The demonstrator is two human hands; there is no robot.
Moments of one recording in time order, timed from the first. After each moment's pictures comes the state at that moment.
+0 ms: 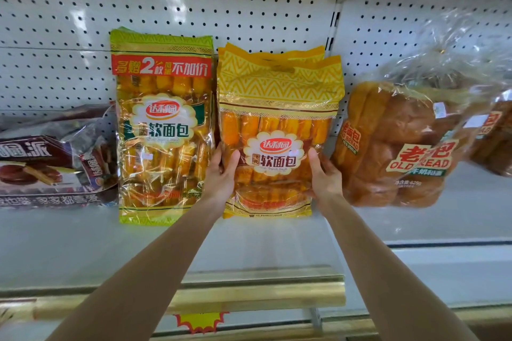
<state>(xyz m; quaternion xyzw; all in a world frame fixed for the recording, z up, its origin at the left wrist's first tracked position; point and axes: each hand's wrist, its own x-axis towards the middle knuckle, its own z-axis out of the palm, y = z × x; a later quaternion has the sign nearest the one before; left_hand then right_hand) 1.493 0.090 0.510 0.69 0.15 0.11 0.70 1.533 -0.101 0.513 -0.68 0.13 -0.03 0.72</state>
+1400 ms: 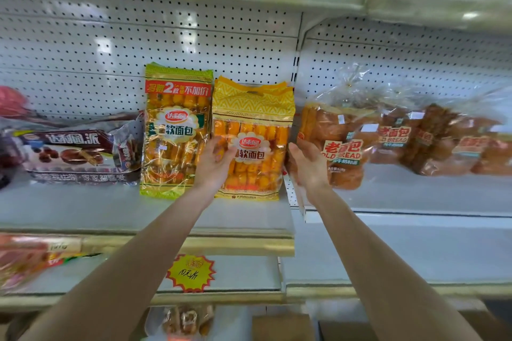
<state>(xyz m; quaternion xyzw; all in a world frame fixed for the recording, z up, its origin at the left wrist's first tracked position) 1.344 0.030 0.611 0.74 0.10 0.19 0.63 1.388 -0.155 0.617 -0.75 -0.01 -0.07 0.66</state>
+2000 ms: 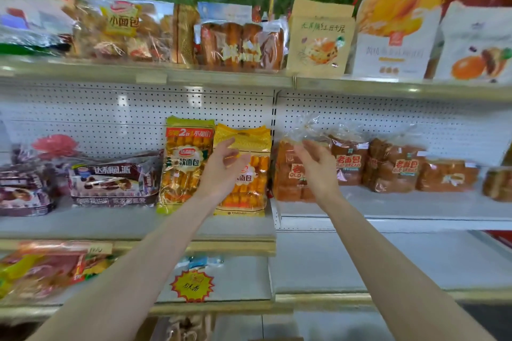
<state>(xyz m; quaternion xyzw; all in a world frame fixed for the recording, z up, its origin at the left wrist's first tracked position) 1.145 -0.055 0.724 0.78 -0.02 0.25 0.58 1.190 -0.238 0.733 -0.72 -0.14 -0.19 0.66</state>
